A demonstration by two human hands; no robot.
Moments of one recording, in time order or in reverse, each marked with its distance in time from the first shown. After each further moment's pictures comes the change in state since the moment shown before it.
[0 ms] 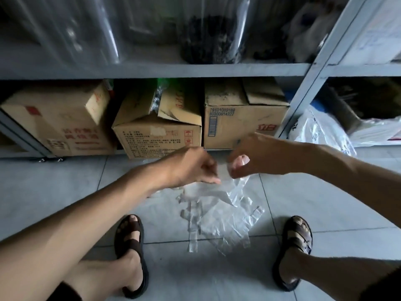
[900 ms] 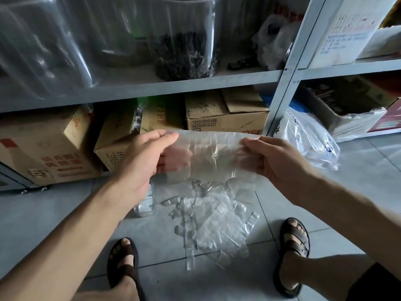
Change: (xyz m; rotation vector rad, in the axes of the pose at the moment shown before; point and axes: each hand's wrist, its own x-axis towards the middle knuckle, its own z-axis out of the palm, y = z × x) left_hand -0.007 0.025 -0.029 -1.001 0.575 -0.256; right_hand -0.041 0.008 0.022 1.489 0.790 0.425
